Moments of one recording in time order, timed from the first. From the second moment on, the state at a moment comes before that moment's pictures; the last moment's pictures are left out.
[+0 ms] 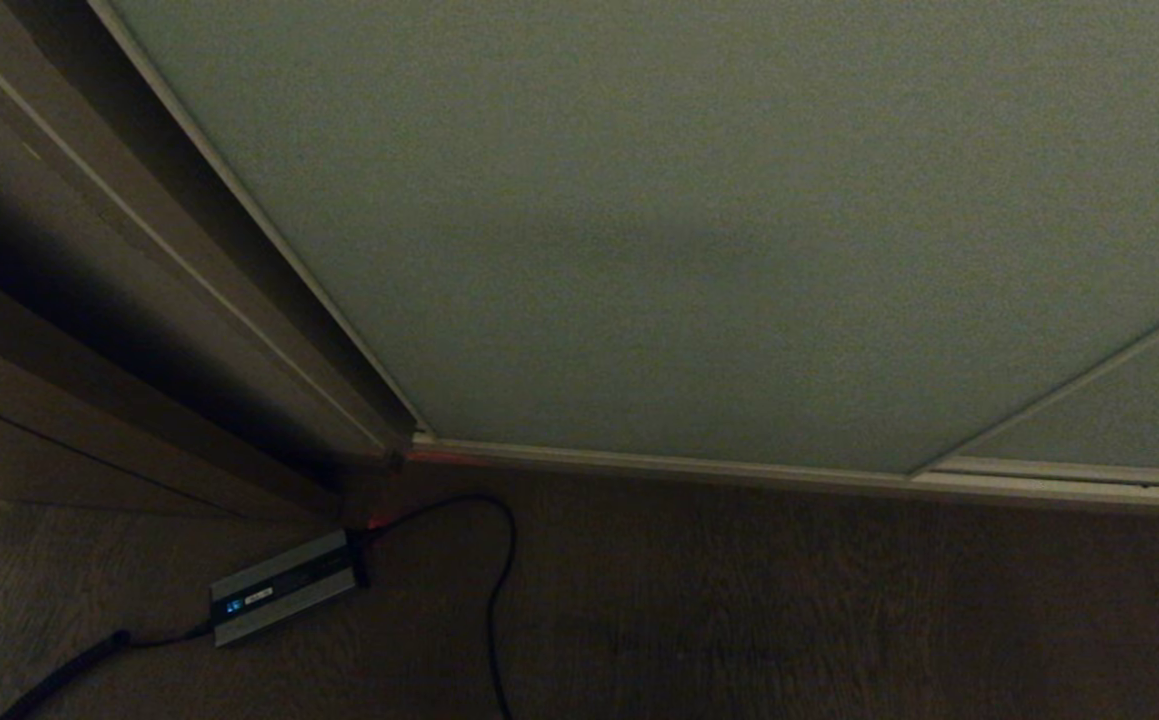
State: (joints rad) left arm -0.01 0.00 -0.01 -0.05 0.00 0.11; right arm -0.01 0.00 0.00 0.00 0.01 -0.01
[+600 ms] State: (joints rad) left arm 0.07 0.38 -0.59 -0.30 0.06 0.11; right arm -0.01 0.00 0.00 0.00 0.01 -0.01
